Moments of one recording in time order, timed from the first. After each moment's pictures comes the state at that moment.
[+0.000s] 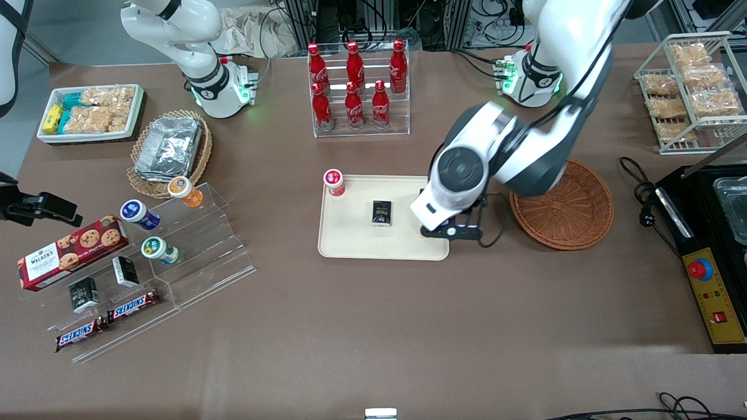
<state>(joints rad) -0.24 0.44 -0.40 -1.43 0.13 1.64 -0.59</state>
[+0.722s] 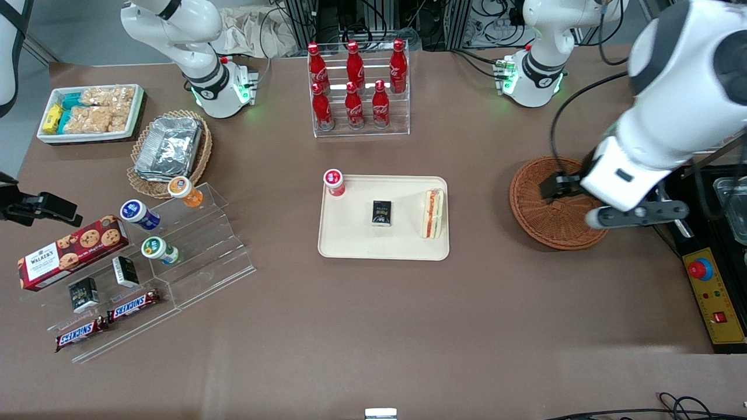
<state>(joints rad) 0.07 0.21 -0.37 -1.36 0.05 1.52 -0.38</state>
